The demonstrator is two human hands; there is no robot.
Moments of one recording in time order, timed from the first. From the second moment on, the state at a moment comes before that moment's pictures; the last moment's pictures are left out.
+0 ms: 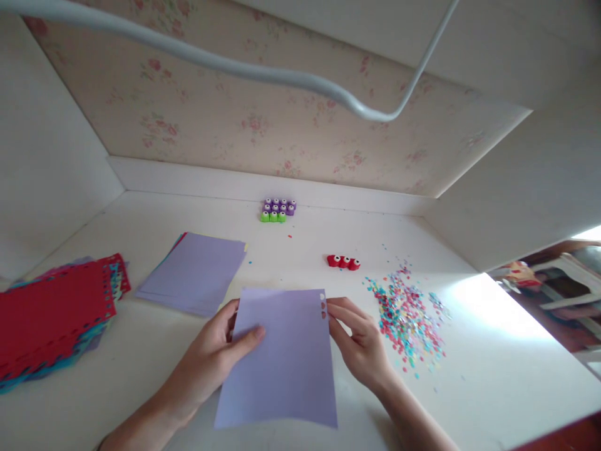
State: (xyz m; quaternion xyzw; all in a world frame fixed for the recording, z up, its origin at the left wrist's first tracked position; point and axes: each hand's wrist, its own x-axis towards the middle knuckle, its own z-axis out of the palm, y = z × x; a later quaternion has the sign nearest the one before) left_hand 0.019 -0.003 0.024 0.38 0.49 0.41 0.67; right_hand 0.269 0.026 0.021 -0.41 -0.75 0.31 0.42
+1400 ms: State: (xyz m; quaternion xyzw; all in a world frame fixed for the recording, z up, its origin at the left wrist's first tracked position) left_hand 0.003 -0.011 0.045 0.58 0.44 0.33 0.60; right_hand 0.207 0.022 0.057 -0.29 -0.86 0.37 0.20
